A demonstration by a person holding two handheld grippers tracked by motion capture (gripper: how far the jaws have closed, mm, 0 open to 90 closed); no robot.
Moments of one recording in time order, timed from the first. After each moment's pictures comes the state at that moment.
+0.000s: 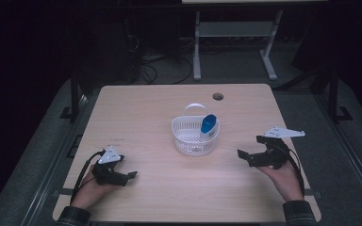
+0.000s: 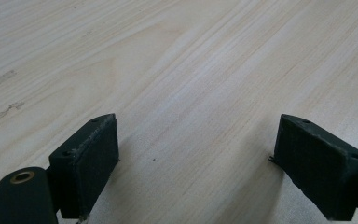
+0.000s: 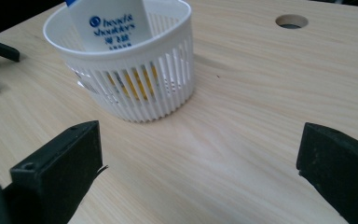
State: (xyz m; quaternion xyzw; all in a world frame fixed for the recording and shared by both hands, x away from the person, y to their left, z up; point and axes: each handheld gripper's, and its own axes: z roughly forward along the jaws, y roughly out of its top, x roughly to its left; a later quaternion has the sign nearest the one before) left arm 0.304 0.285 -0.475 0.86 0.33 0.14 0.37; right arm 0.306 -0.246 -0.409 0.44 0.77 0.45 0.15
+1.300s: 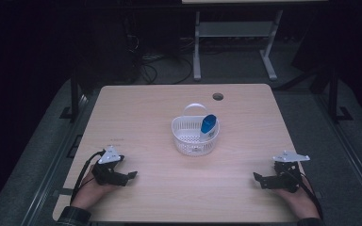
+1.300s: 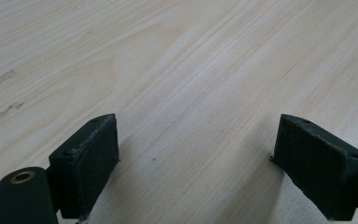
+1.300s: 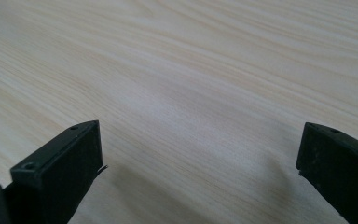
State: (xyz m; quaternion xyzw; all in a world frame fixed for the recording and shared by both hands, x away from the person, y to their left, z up) left arm 0.303 0.285 -0.475 0.86 0.33 0.14 0.37; right arm 0.270 -0.283 -0.474 0.49 0.79 0.33 0.18
